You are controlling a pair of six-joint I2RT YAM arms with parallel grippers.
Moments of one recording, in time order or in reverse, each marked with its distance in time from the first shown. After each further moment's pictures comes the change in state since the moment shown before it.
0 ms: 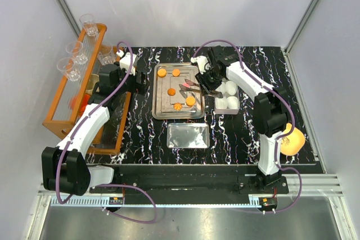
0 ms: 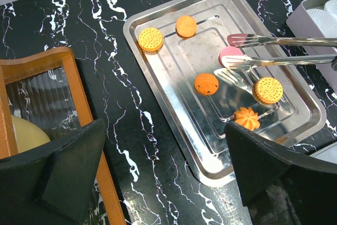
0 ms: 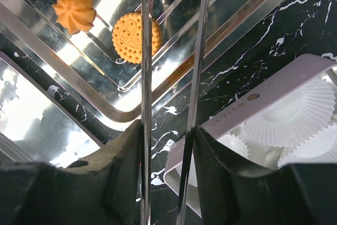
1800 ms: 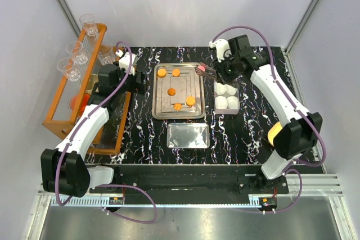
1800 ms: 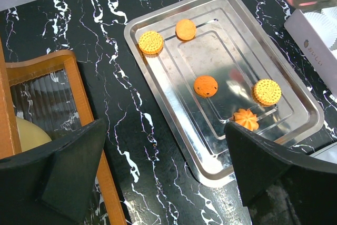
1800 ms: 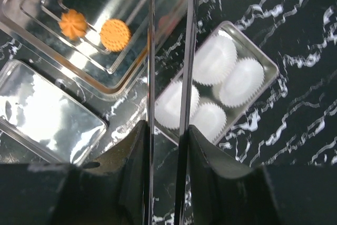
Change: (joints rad) left arm 0.000 -0.014 0.000 0.000 0.001 0.000; right arm -0.037 -0.339 -0.035 -0.050 0.123 0.053
